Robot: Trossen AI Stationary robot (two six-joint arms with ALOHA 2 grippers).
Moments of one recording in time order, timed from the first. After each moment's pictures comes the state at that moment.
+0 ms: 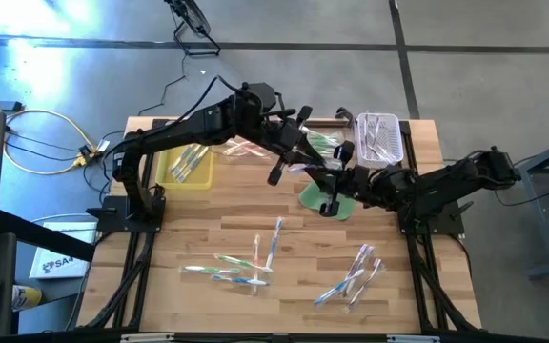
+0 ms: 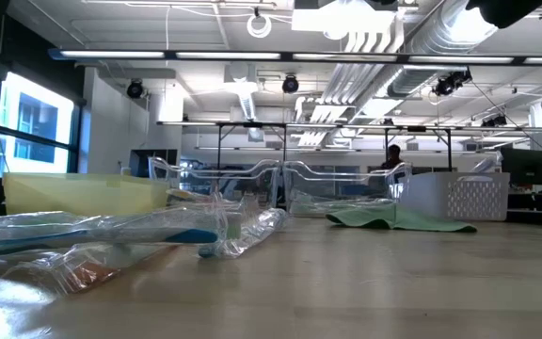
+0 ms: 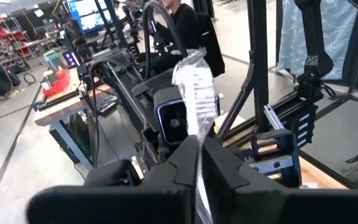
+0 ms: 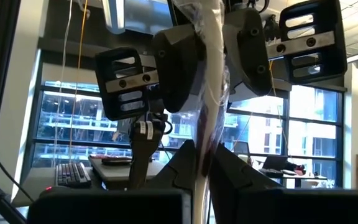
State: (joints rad) left arm 0.17 1.79 2.08 -0.45 0.53 0.40; right arm 0.12 1.29 0.66 1.15 0.29 -0.24
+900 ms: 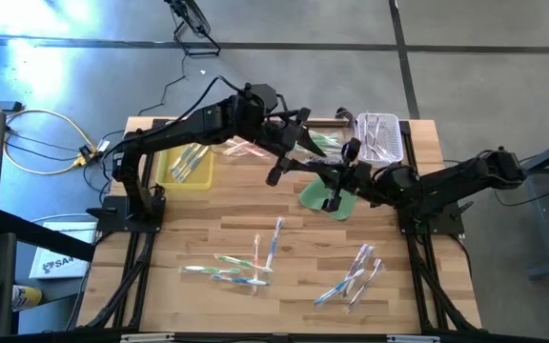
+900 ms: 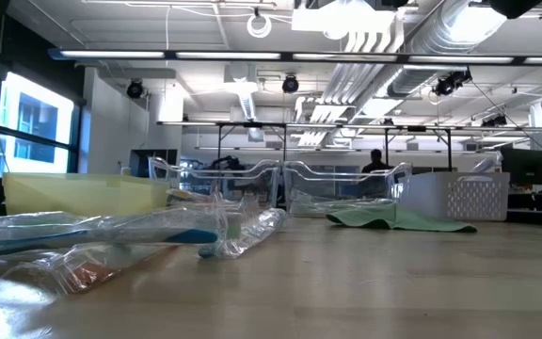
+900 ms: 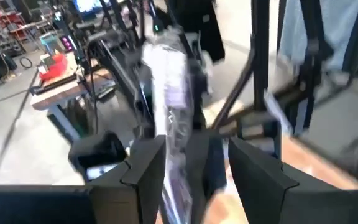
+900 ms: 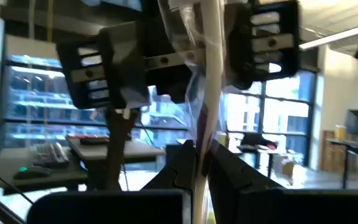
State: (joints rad) left arm 0.17 1.77 2.08 -0.53 0.50 0.44; right arm 0.12 1.19 0.66 0.95 0.42 -0.24
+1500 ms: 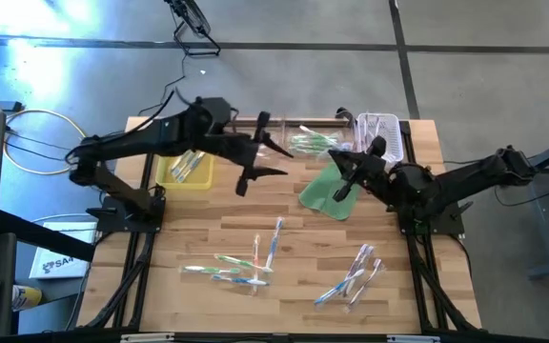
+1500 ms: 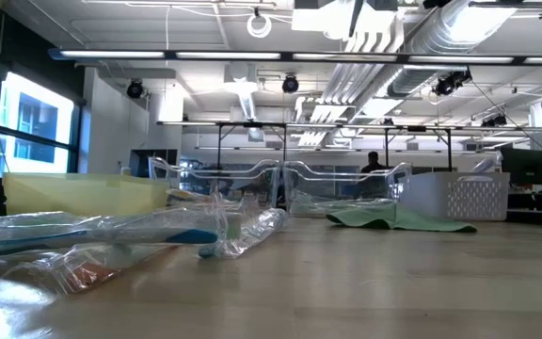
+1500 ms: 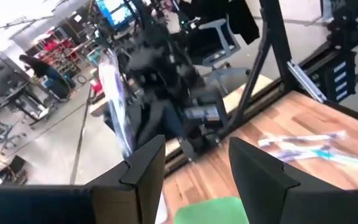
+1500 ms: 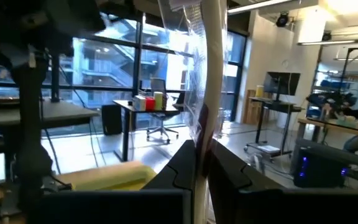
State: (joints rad) left arm 0.10 1.42 1.65 -0.39 0.28 0.60; right arm 0.22 1.02 0.66 0.66 0.83 -0.29
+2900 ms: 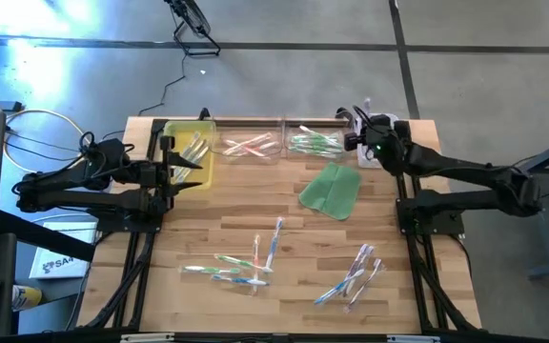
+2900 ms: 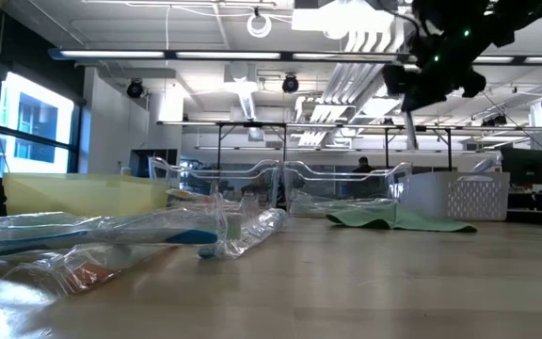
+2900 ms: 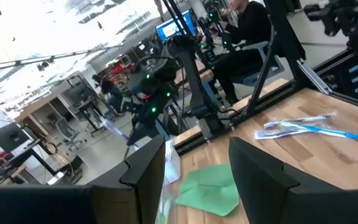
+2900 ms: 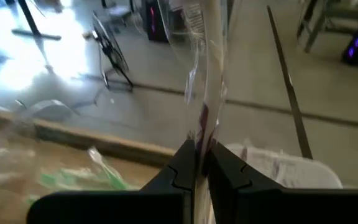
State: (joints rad) left arm 0.10 0.45 0.71 -0.19 0.14 0.54; right arm -0.48 1.00 0.66 -0.21 0.79 0.42
